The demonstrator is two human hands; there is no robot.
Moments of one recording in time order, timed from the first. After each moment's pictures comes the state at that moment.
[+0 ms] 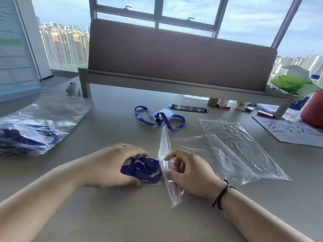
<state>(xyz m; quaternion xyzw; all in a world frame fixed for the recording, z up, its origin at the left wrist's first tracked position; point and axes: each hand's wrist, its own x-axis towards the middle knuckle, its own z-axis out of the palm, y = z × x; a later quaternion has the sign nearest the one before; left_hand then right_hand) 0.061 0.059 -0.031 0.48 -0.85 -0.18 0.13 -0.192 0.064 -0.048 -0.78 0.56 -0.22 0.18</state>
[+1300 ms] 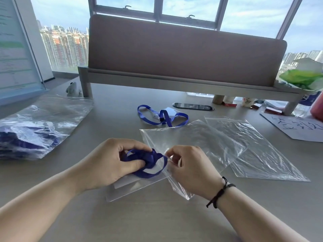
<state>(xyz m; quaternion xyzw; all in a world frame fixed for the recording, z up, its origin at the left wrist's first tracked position) 0.057 0.065 -0.026 0.49 -0.73 -0.34 0.32 -0.166 0.049 -0.051 -0.77 0.57 -0.26 0.11</state>
